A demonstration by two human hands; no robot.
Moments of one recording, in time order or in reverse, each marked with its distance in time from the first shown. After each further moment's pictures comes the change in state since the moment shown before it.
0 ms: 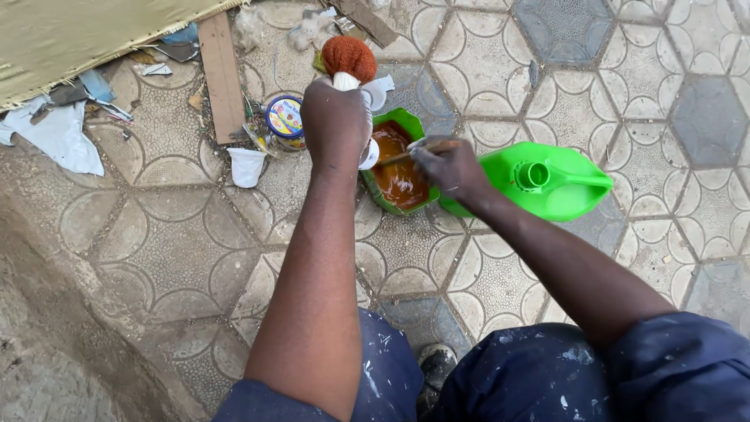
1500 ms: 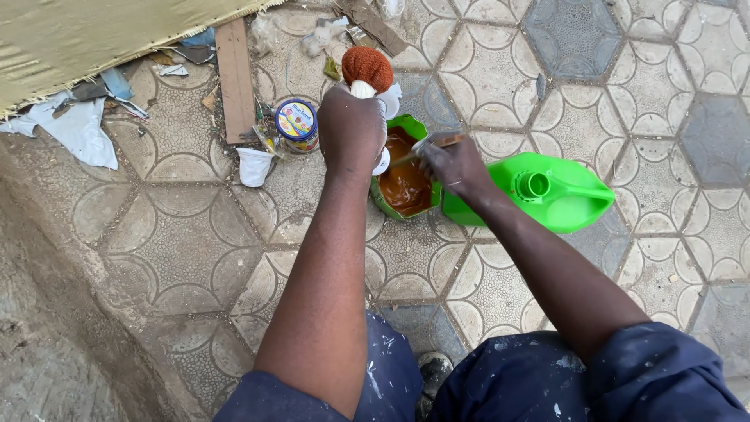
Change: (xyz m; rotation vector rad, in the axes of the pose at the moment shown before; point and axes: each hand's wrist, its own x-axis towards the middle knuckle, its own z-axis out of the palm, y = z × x) left_hand -0.016 0.001 0.003 0.113 -0.019 0.092; right_hand 0.017 0.006 -0.011 -0.050 0.040 -0.005
